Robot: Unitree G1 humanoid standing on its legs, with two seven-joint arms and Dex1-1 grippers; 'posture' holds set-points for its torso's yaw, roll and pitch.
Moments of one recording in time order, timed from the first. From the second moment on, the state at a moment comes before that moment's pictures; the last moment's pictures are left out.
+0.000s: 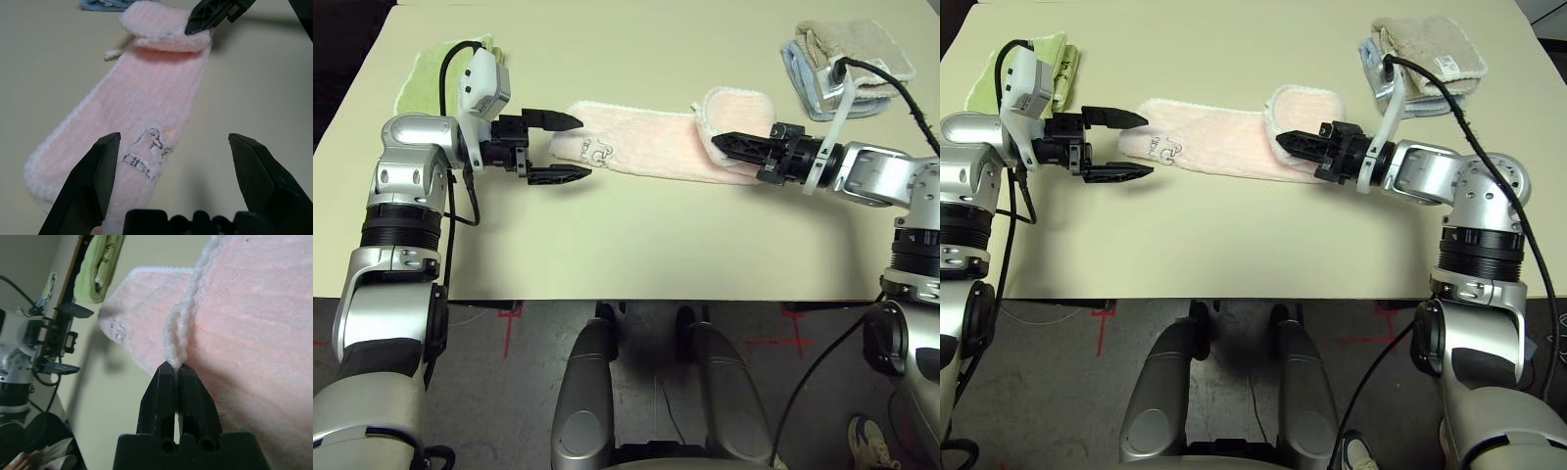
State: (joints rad) left arm -1.01 0.70 -0.02 0.64 -0.26 0.04 -1.49; right arm -0.87 -0.42 -0.26 0.17 1.01 1.25 0.32
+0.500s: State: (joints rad) left arm -0.99 0.70 -0.02 0.62 -0.26 0.04 -1.48; right arm -0.87 -0.58 0.00 0.08 0.78 1.06 0.70
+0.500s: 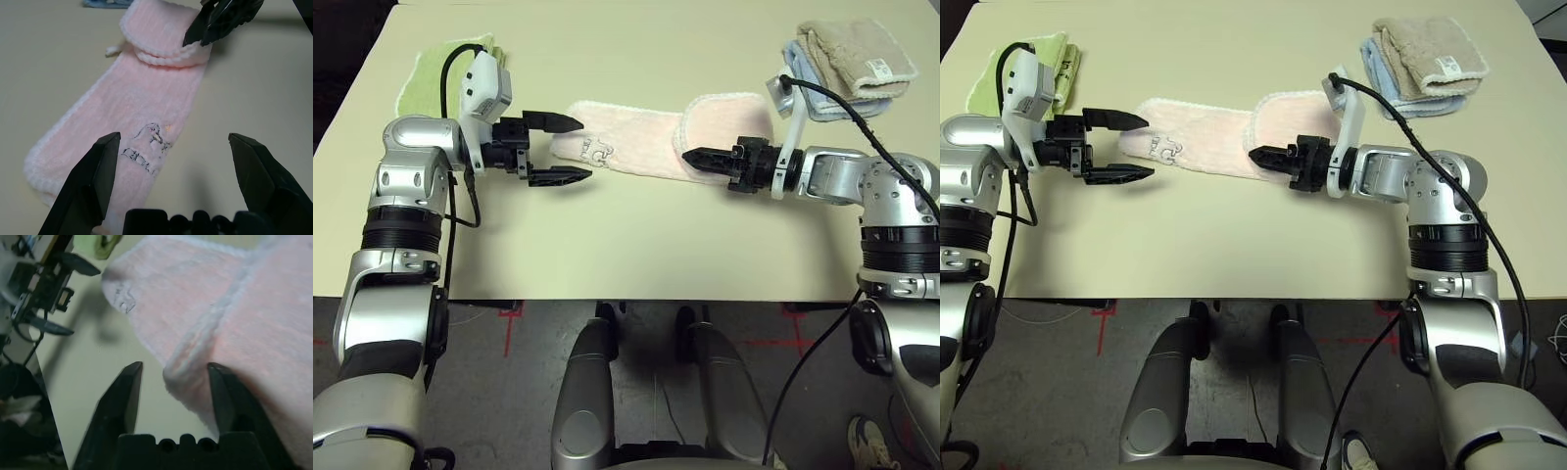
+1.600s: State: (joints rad) left arm -0.98 0.64 0.02 0.60 -0.31 0.04 -1.47; right arm -0.84 -0.65 -0.05 0.65 0.39 -0.04 1.31
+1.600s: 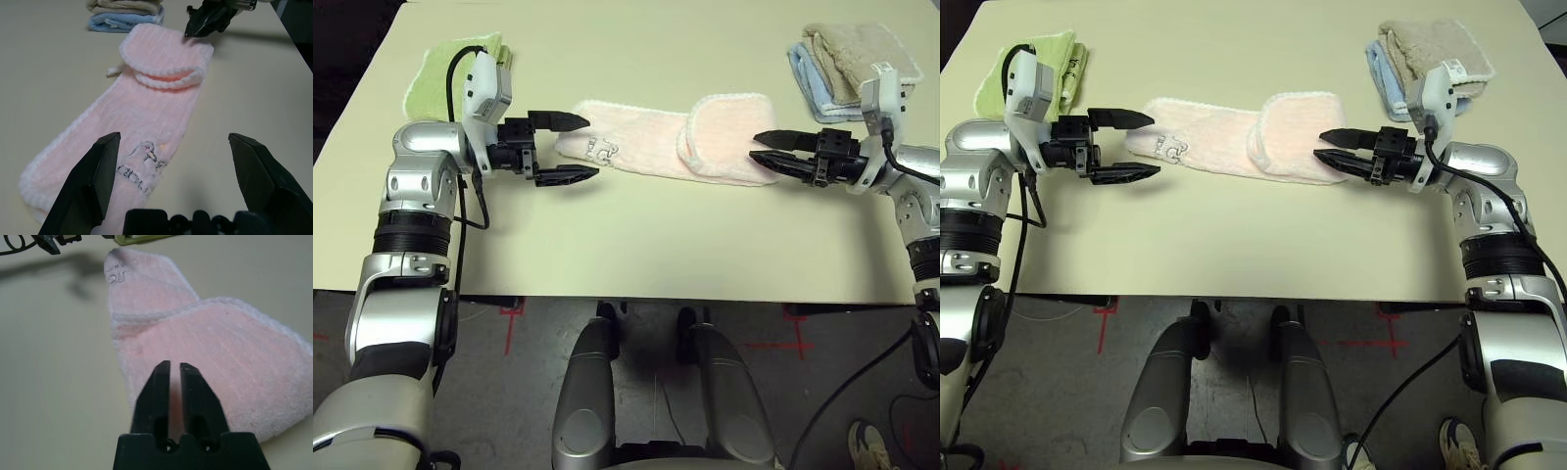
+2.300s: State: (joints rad) left arm -0.99 0.61 0.03 0.58 -0.34 0.06 -1.47; right arm -1.01 -0.46 -0.05 1.04 0.26 -0.24 1.25
